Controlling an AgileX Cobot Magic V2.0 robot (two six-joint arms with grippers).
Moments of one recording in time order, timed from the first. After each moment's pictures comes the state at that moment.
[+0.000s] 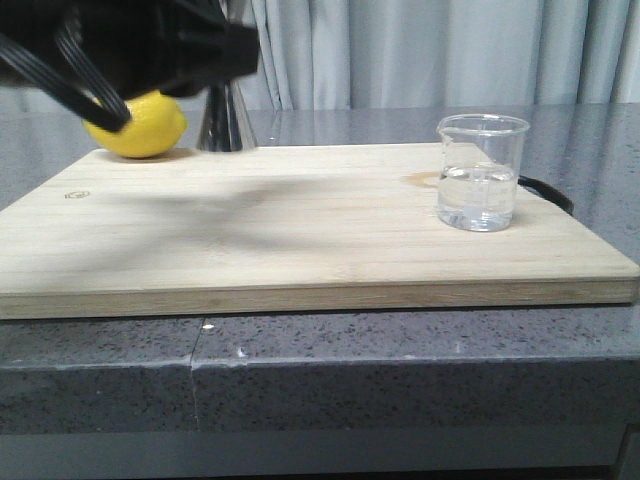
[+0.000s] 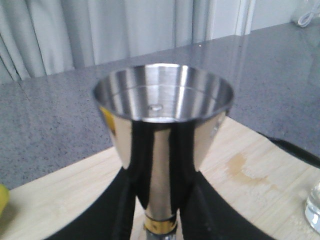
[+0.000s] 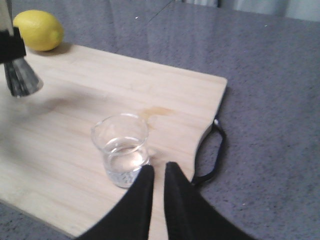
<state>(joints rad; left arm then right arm) -0.70 1.43 -0.66 -0.05 -0.57 -0.01 0.40 0.70 -0.48 0.05 0.21 -0.05</state>
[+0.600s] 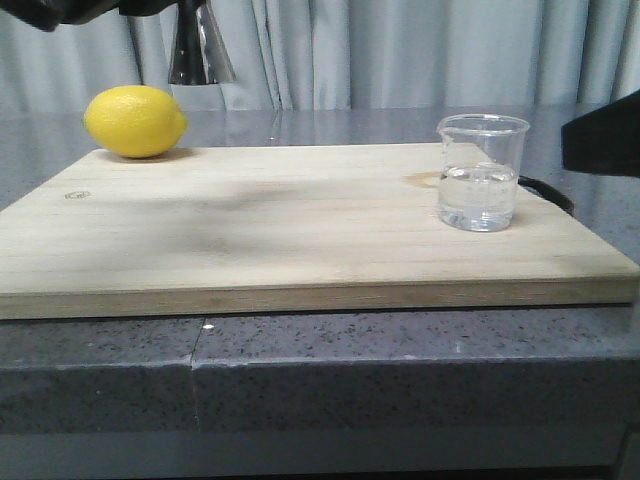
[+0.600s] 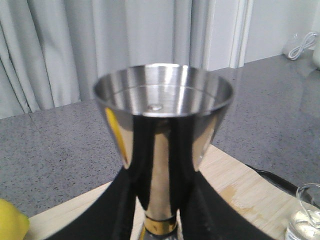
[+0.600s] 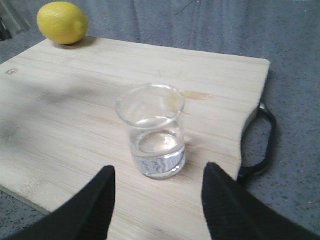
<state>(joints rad) -0.70 1.31 -0.66 -0.05 -0.51 -0.01 0.51 0.86 -0.26 0.13 -0.25 -0.05</state>
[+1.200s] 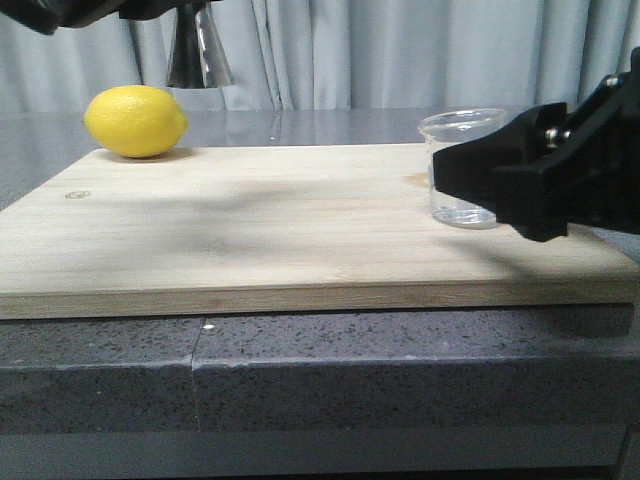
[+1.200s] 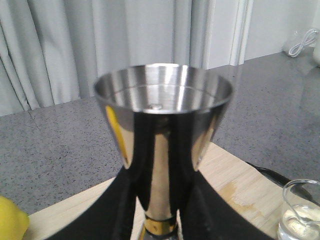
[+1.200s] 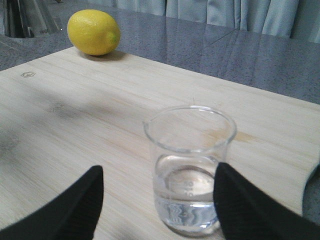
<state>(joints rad) -0.70 1.31 -0.66 -0.05 -0.50 -0.01 0.53 1.27 -0.26 0.00 -0.77 -0.06</state>
